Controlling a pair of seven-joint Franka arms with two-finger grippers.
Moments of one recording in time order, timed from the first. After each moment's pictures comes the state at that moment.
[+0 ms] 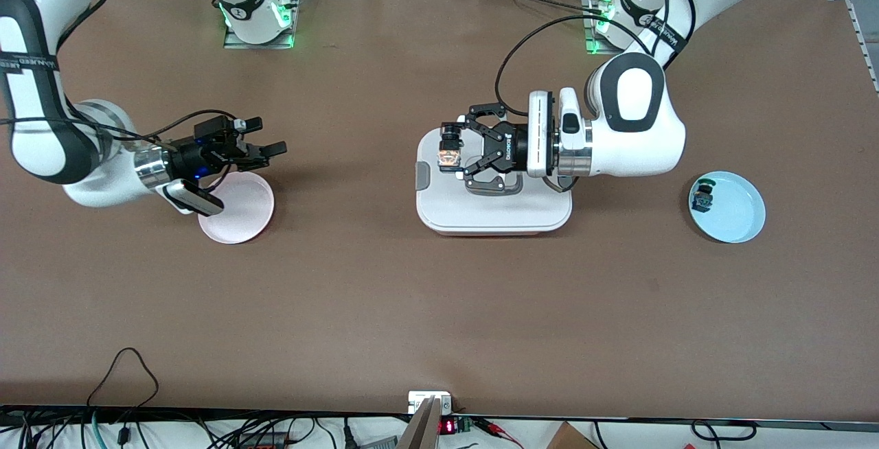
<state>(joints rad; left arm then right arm) 0.26 0.48 -0.86 -1.78 -1.37 2.25 1.89 -0.10 0.43 0.05 -1.94 1.45 1.27 -0.81</state>
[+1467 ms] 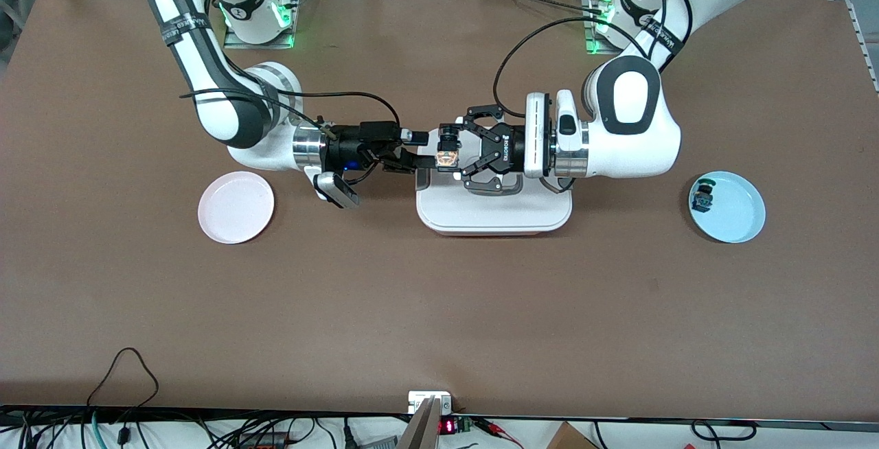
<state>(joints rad) 0.26 0.49 -0.86 -1.78 -1.37 2.25 1.90 0.43 0.39 0.06 -1.88 2.06 1.91 -0.82</state>
